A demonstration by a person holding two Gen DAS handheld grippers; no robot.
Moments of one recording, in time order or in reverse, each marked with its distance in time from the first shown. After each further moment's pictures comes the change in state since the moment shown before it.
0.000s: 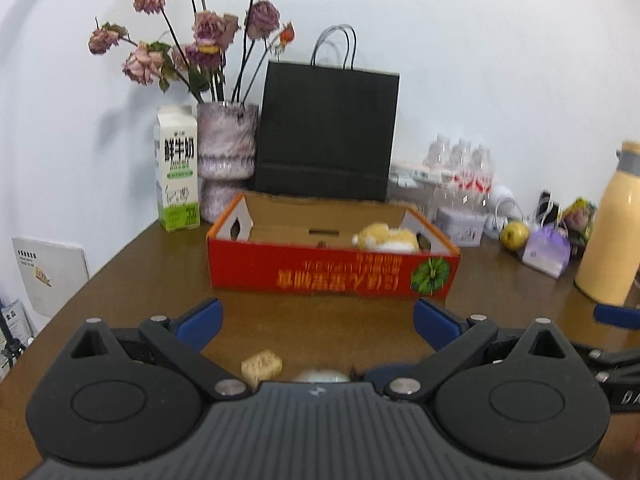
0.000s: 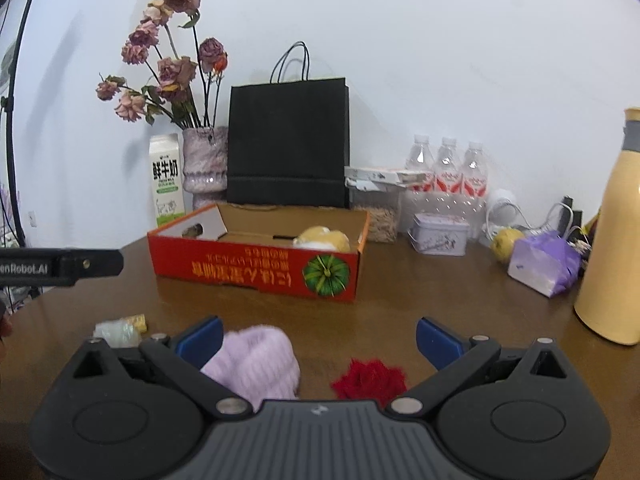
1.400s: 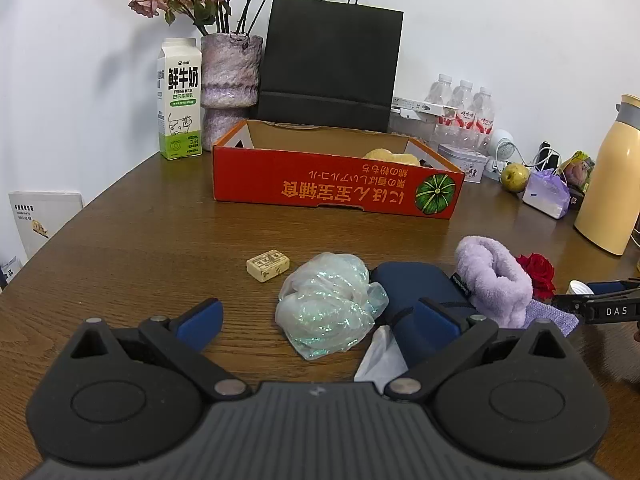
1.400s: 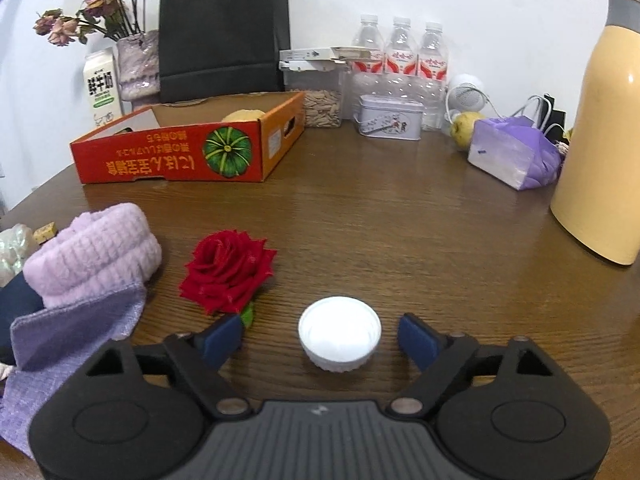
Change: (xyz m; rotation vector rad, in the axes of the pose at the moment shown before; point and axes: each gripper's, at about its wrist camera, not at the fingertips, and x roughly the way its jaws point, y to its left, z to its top) left arm 0.001 0.011 -0.053 -0.015 0.134 -0.009; right arm 0.057 -0.091 -0.045 0.036 0.279 -0.030
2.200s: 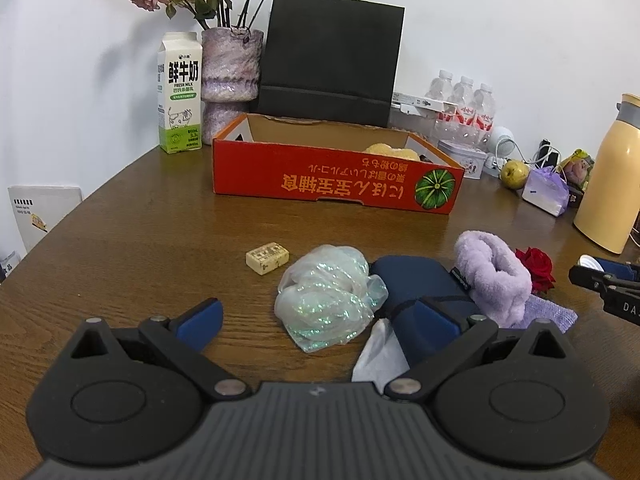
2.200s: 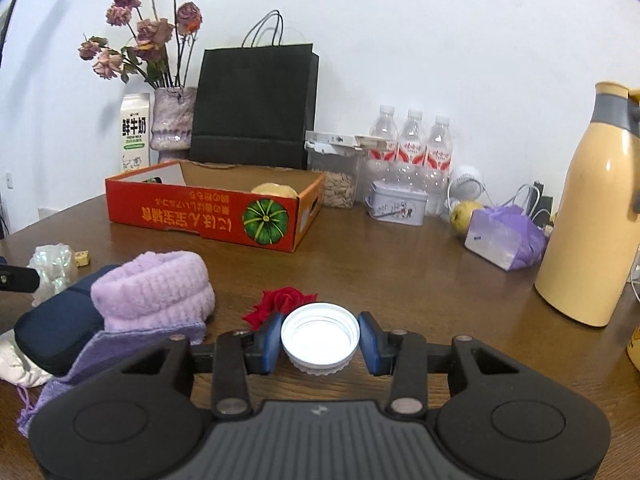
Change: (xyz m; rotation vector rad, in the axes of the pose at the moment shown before) left arm 0.000 0.000 -0.002 -0.007 0.021 -0.005; right arm -0.049 0.044 -0.014 -0.095 -0.246 -0.056
